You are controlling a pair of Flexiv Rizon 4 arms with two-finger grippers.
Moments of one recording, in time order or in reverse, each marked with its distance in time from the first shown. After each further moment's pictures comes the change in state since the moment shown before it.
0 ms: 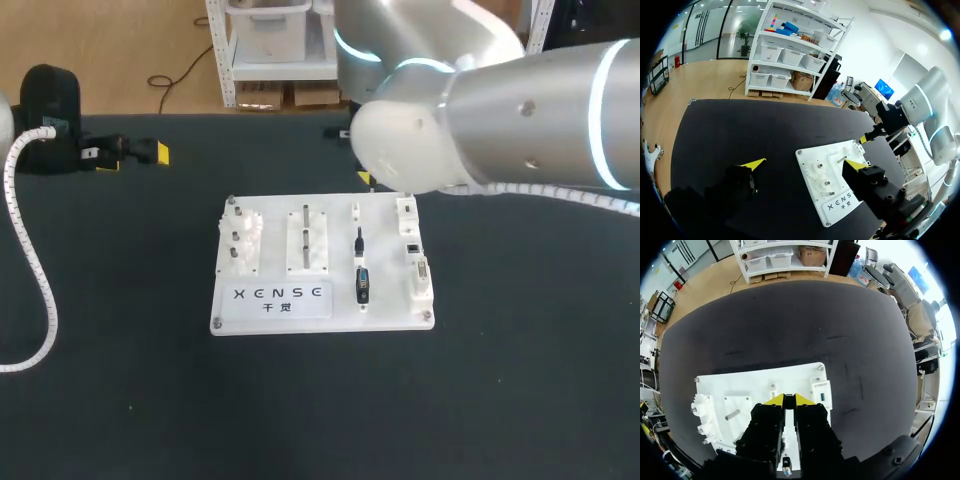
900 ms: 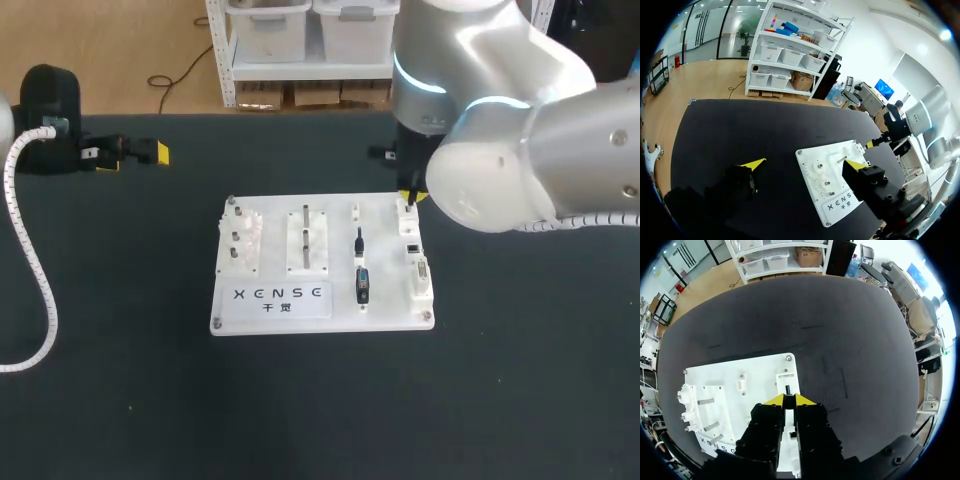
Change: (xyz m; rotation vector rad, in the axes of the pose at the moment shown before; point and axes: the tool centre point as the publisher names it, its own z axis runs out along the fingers) left arm 0.000 0.000 0.000 0.000 0.000 0.000; right arm 0.018 -0.053 0.012 -0.025 -0.033 0.005
